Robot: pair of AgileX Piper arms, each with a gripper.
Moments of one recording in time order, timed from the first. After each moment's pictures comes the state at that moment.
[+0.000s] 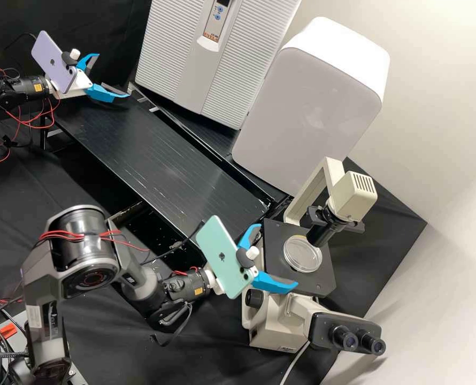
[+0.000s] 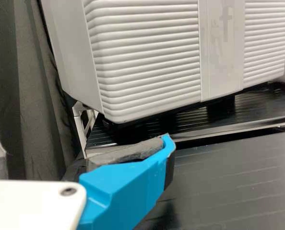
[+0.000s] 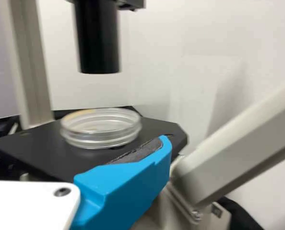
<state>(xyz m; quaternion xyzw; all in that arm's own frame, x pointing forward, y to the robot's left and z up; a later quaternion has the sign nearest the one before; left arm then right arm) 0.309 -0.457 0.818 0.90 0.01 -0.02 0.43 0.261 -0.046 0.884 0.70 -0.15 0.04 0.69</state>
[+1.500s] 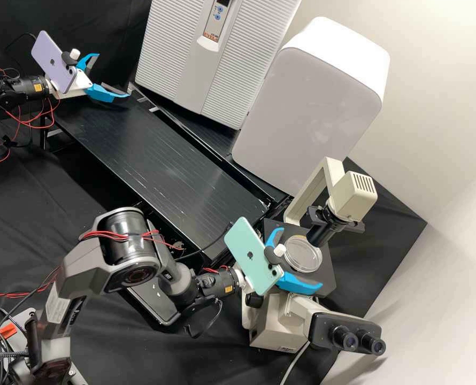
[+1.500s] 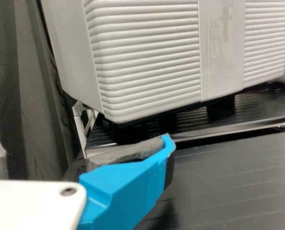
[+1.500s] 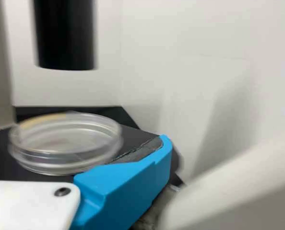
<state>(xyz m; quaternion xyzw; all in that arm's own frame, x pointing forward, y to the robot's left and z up) 0.309 -0.457 0.818 0.90 0.01 -0.02 0.43 0.308 -0.070 0.902 0.68 -0.18 0.02 0.71</state>
